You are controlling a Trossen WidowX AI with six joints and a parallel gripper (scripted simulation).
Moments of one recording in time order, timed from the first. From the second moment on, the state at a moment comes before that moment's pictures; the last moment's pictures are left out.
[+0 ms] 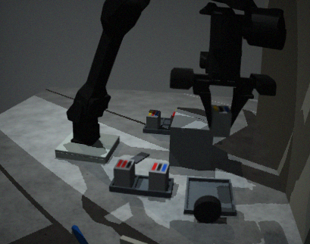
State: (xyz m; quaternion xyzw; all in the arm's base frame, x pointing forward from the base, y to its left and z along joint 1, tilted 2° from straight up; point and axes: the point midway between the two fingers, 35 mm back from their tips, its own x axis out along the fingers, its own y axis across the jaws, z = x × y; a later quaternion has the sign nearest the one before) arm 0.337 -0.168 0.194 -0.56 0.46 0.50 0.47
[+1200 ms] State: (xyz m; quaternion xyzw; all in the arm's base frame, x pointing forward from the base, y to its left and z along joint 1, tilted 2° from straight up) arm 0.343 -0.171 0.169 -0.56 0.46 0.50 0.47
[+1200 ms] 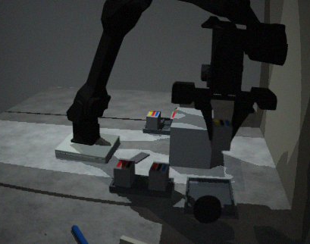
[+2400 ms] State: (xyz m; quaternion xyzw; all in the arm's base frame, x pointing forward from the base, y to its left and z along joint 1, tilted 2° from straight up) arm 0.346 -0.173 0.145 -0.56 0.46 0.50 0.47
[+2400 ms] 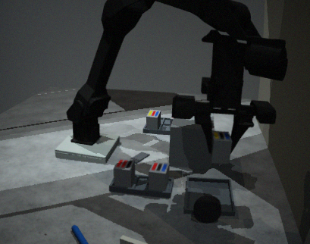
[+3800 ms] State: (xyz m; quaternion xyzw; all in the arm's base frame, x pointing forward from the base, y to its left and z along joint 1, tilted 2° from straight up) arm 0.348 -0.173 0.116 -0.56 0.46 0.50 0.47
